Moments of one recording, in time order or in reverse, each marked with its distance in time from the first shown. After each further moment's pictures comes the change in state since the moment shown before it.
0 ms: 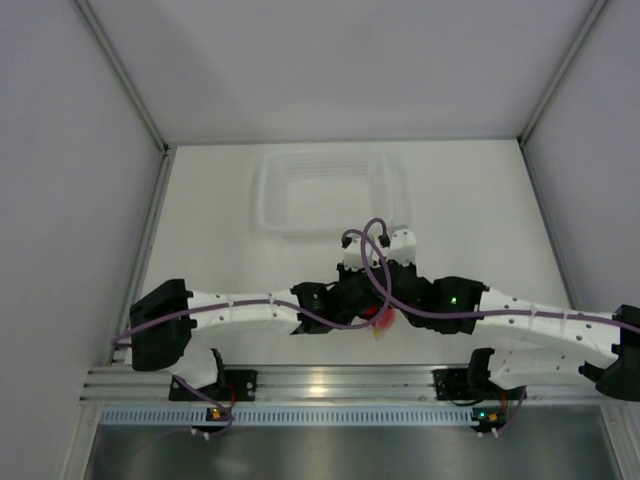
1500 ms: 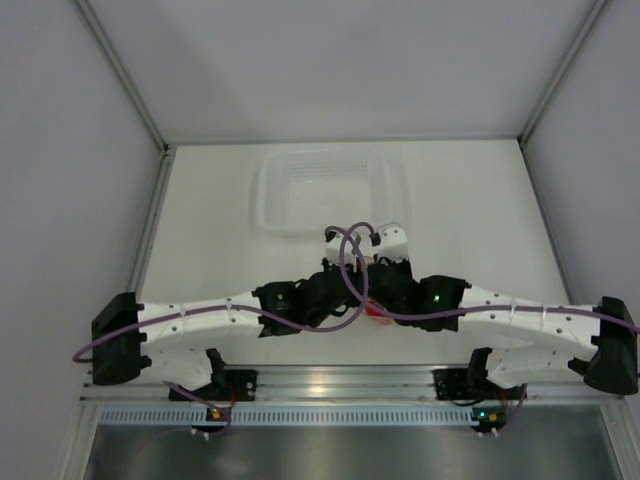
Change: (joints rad) left arm 0.023 -0.217 -0.090 0.033 0.146 0.118; right arm -0.005 0.078 0.002 0.057 0.150 -0.084
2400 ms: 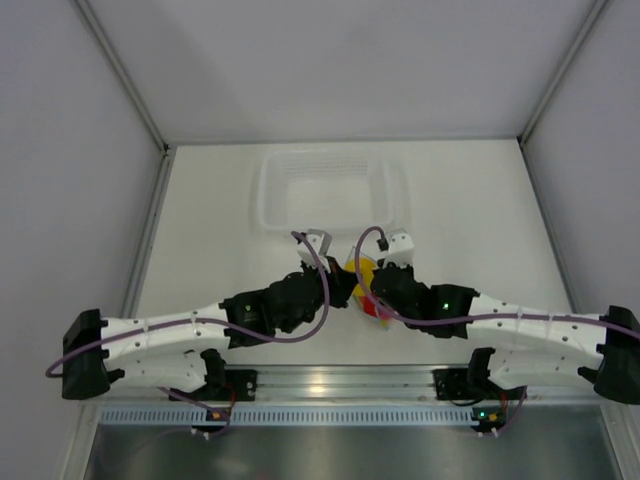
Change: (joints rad) left arm -0.001 -0.220 -0.161 0.170 0.030 -0.009; right arm -0.044 -0.072 -0.162 0.186 -0.116 -0.014
